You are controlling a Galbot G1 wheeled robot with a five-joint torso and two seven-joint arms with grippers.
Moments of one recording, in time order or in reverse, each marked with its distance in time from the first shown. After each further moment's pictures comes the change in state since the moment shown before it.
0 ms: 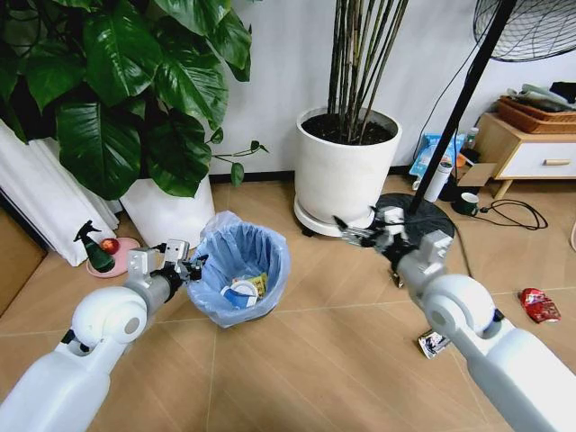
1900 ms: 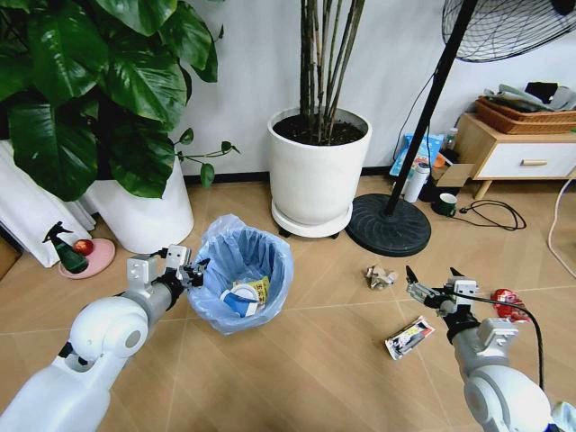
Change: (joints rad) left arm 0.031 -0.024 0.000 -0.045 0.054 0.000 0.013; right arm -0.393 0.326 0.364 0.035 -0.218 0.084 -0.078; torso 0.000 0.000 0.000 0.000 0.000
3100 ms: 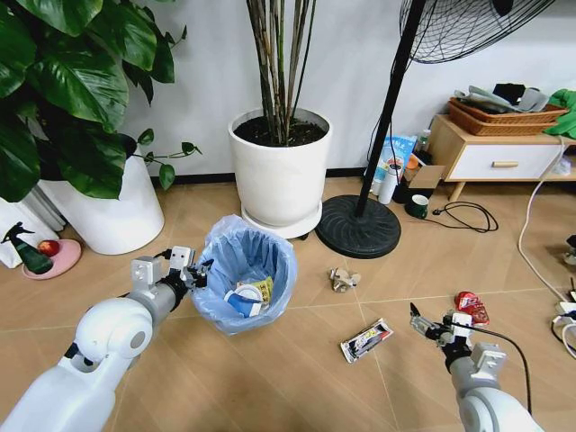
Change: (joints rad) left arm -0.002 -0.013 0.015 0.004 0.009 0.000 0.002; right arm 0.054 0.015 -0.083 -0.287 0.127 0.001 0.047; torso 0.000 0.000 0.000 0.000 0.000
